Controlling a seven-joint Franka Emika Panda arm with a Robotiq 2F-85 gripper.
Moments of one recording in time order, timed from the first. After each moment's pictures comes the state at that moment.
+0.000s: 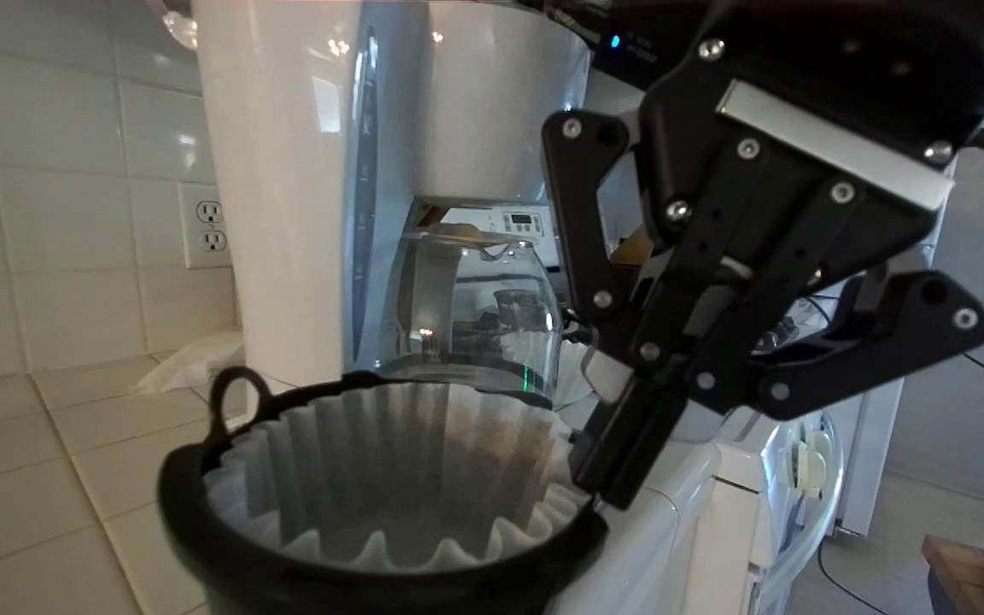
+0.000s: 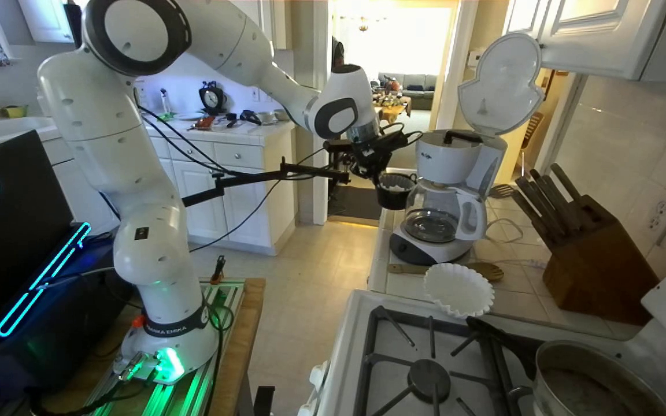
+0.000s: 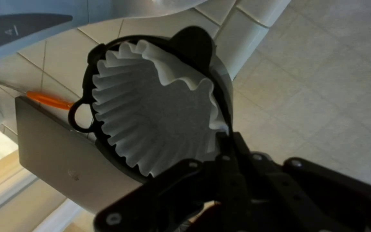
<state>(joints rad) 0.37 -0.15 0.25 -2.31 0.11 2.62 -1.33</state>
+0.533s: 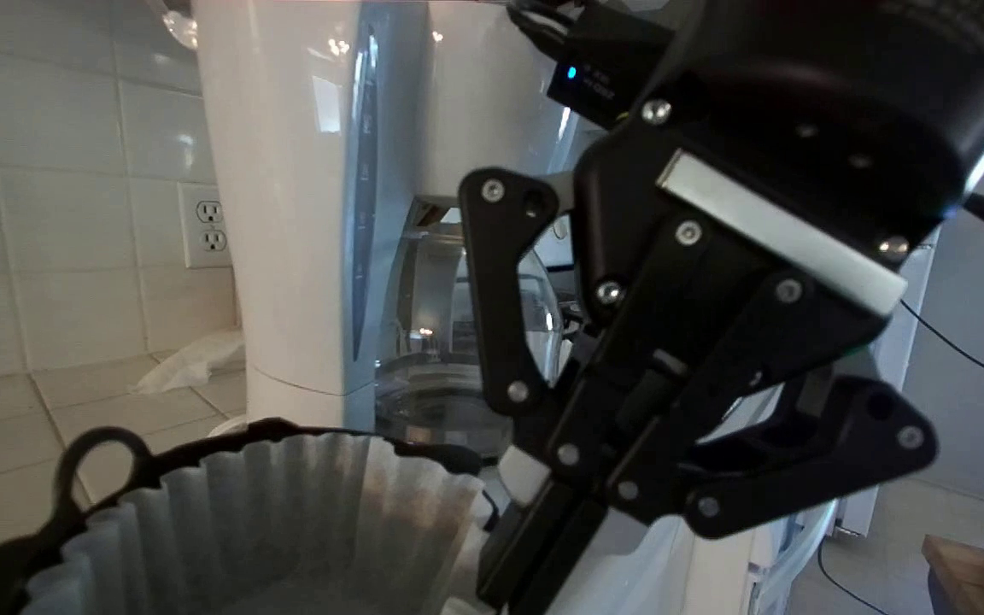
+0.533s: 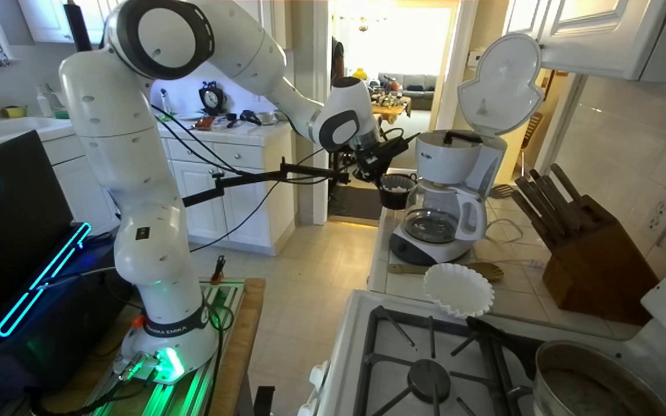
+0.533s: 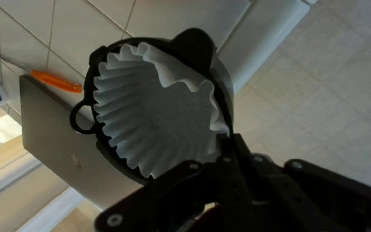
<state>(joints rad) 0.38 -0.05 0.27 -2.29 0.09 2.75 -1.34</state>
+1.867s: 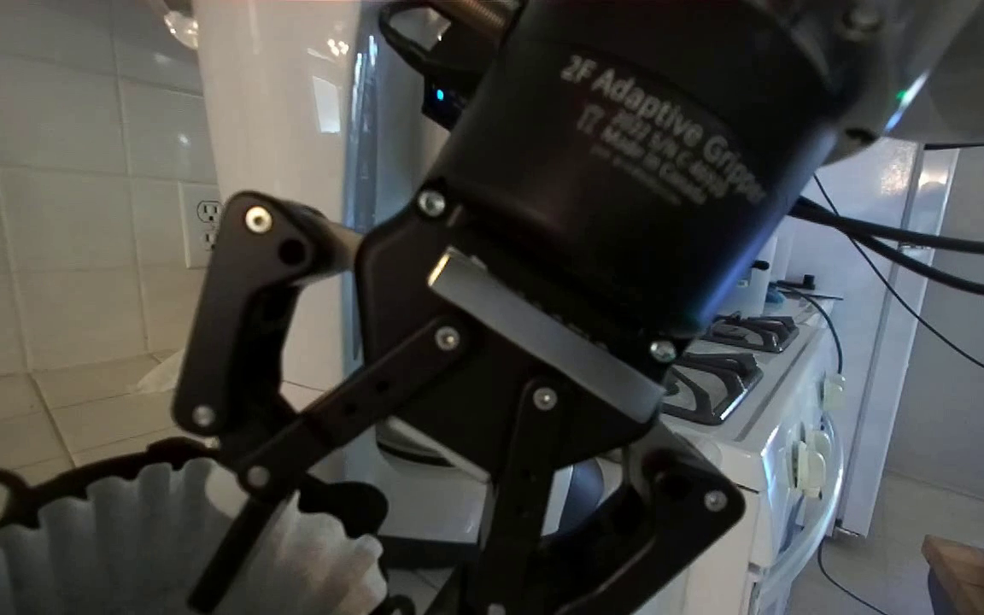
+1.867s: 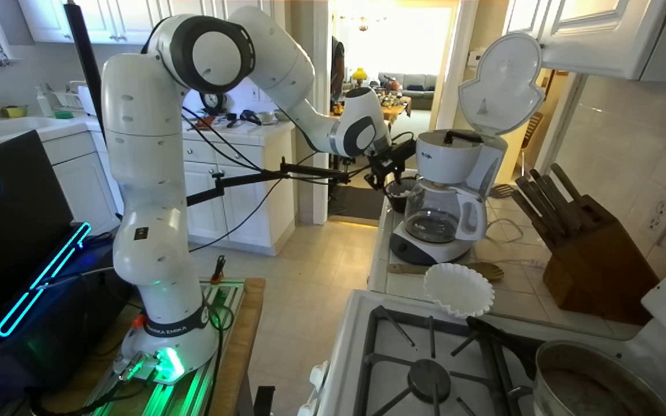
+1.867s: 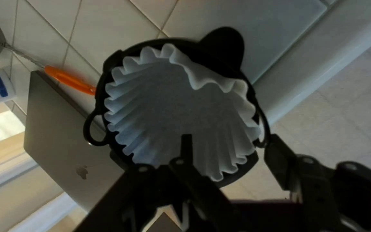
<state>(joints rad) 0.36 0.14 0.28 -2.14 -0.20 2.79 -1.20</state>
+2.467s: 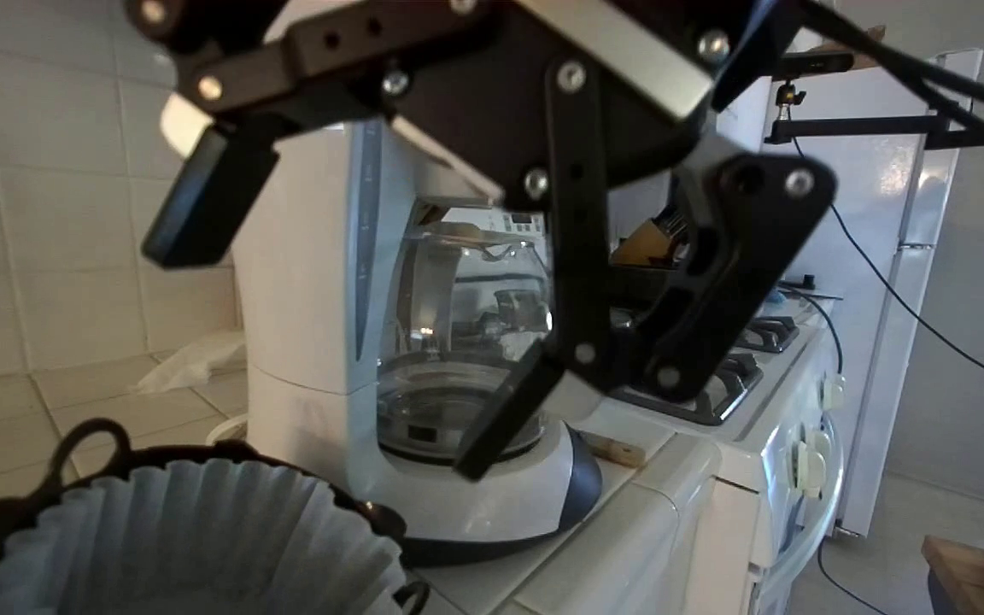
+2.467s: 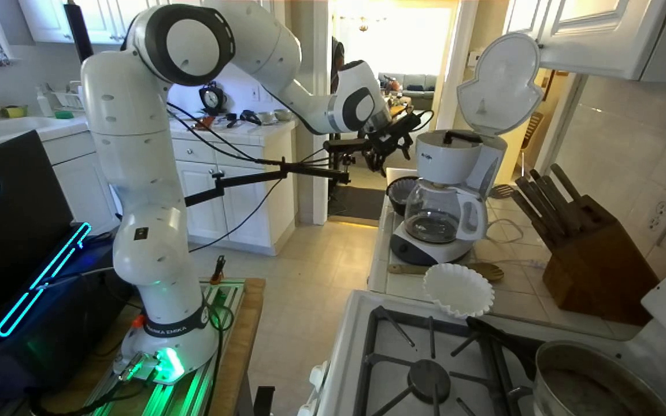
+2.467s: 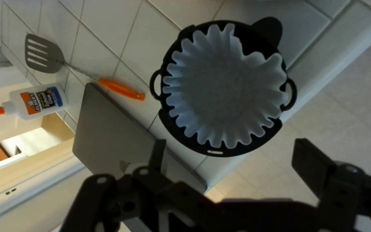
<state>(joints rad) 0.36 0.03 0.29 -2.08 -0.30 2.66 -1.06</state>
